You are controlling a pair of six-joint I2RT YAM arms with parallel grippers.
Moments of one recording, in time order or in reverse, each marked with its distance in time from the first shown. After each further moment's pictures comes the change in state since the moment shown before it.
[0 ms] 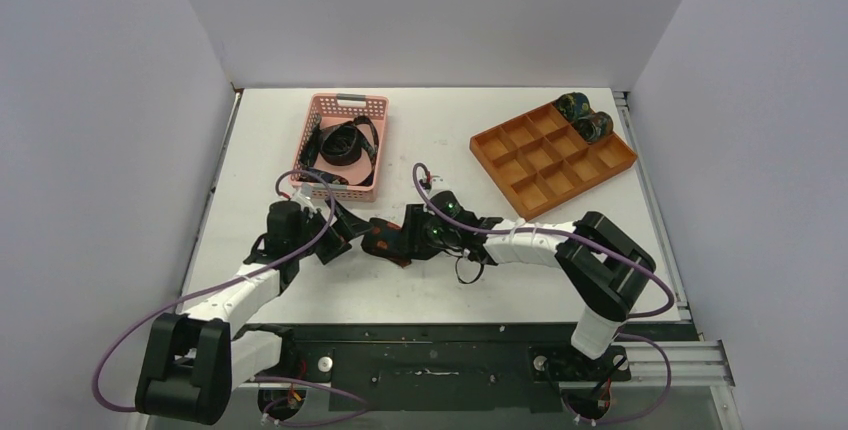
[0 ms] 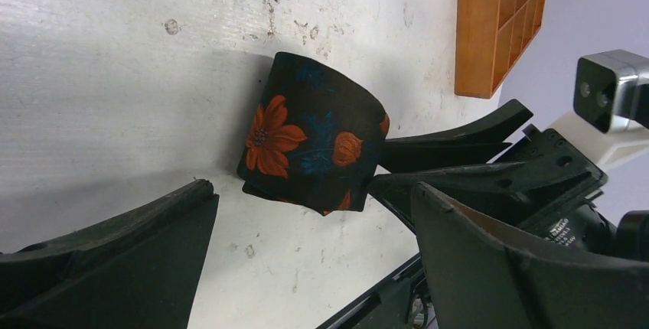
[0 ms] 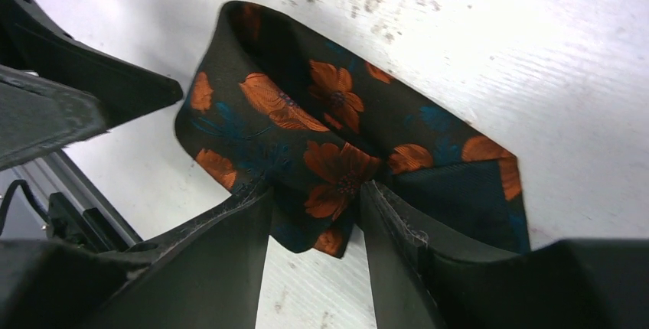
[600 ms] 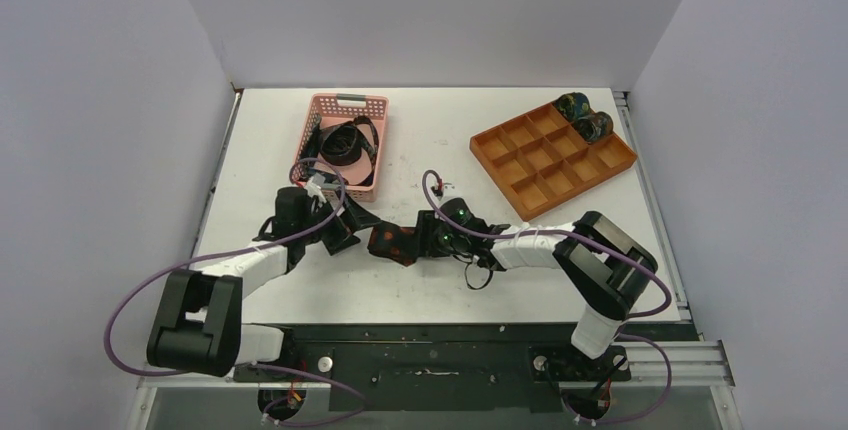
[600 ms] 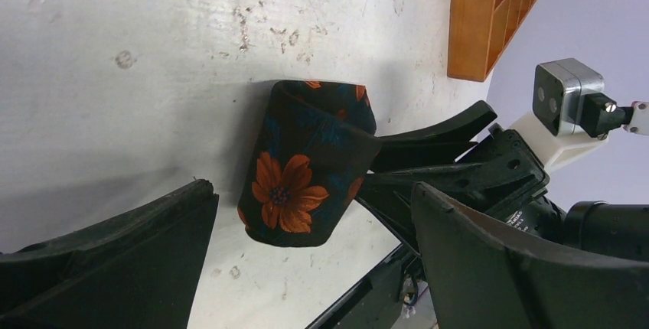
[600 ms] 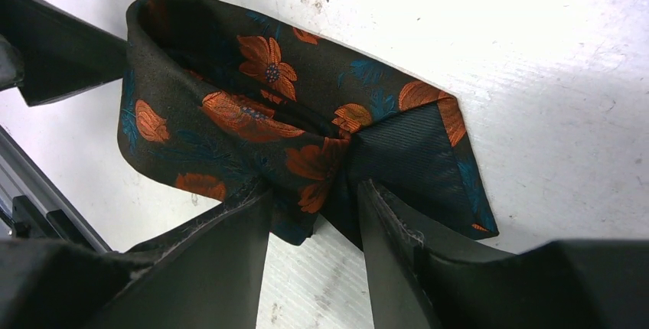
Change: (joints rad) left arm 0.002 0.184 0.081 0.059 0.094 0.015; right arm -0.038 0.000 -0.114 0.070 0.006 -0.008
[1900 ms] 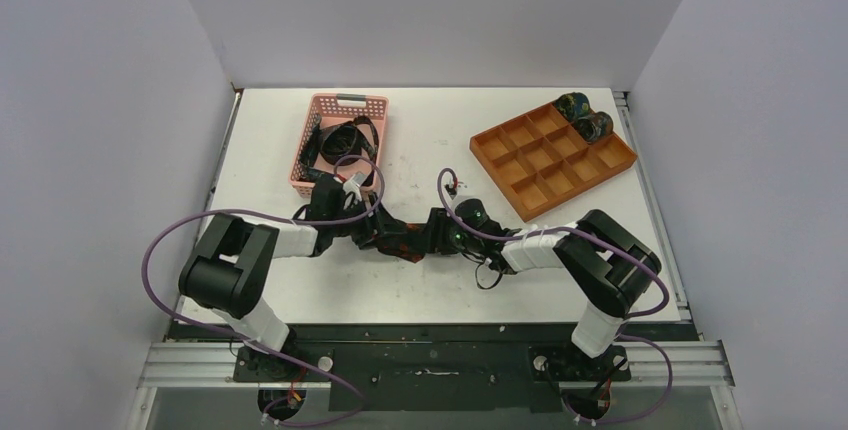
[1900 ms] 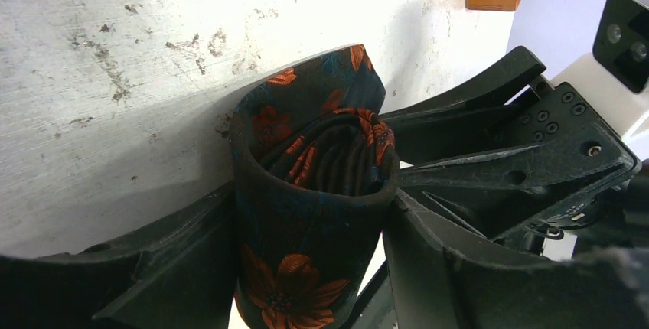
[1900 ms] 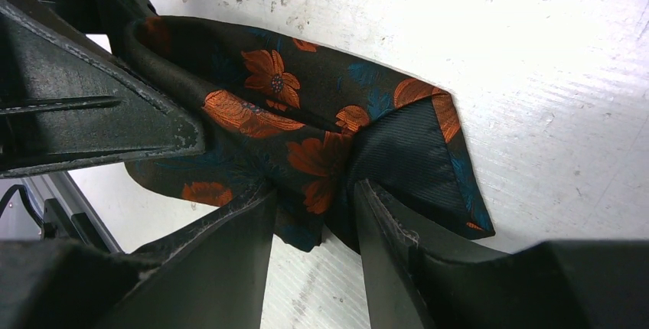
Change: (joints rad) left arm -0.168 0.353 0.149 0.148 0.094 0.069; right arm -0.079 0.000 -0.113 0.211 -0.083 0.008
